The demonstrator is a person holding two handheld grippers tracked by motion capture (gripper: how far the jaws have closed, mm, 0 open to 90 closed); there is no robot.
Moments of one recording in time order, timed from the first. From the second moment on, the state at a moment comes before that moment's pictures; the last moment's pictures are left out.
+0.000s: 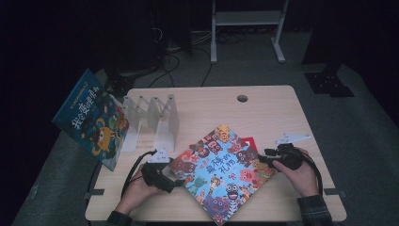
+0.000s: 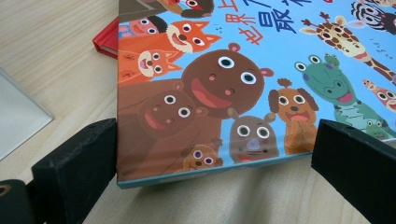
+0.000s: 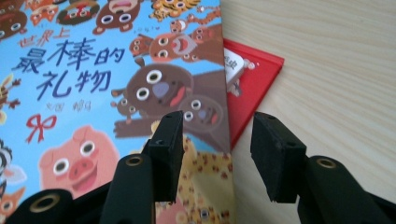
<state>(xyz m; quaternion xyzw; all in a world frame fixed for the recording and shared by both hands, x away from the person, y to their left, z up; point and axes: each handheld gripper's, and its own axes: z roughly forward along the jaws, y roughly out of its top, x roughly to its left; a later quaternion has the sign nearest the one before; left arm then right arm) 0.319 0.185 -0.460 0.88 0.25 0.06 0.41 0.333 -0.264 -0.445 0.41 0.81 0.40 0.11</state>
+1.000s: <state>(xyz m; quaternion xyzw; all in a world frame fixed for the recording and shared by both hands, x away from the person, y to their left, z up) 0.318 0.187 -0.463 0.88 0.25 0.06 0.40 0.297 -0.285 -0.461 0.42 0.80 0.41 0.09</state>
